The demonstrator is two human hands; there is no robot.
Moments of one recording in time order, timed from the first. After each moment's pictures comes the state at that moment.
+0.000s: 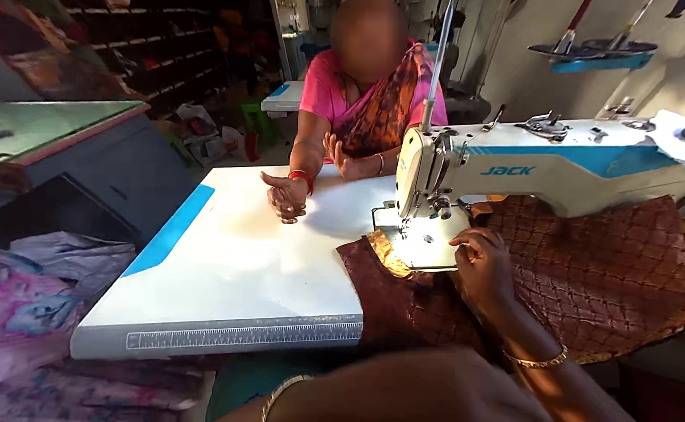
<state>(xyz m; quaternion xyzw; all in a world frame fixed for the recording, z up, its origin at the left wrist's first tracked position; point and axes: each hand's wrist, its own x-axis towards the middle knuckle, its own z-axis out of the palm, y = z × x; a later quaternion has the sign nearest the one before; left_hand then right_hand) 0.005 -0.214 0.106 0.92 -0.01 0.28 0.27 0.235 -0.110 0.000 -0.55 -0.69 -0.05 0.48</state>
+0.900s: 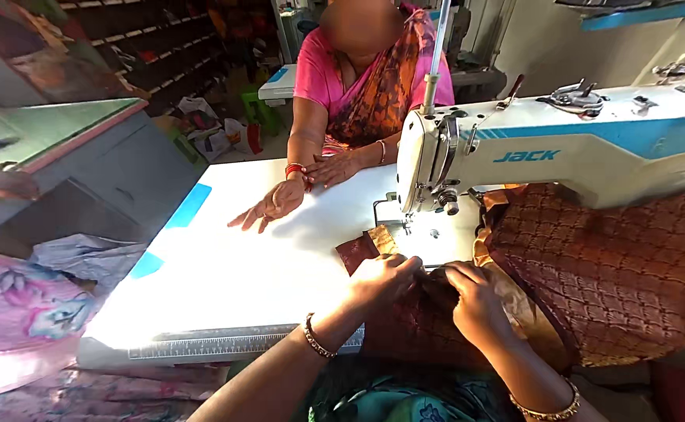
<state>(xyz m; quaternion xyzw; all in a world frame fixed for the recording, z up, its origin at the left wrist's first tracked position) 0.009 -0.075 -0.009 0.92 0.28 0.27 0.03 0.205 -0.146 -0.025 -0.56 -0.73 0.00 0.39</state>
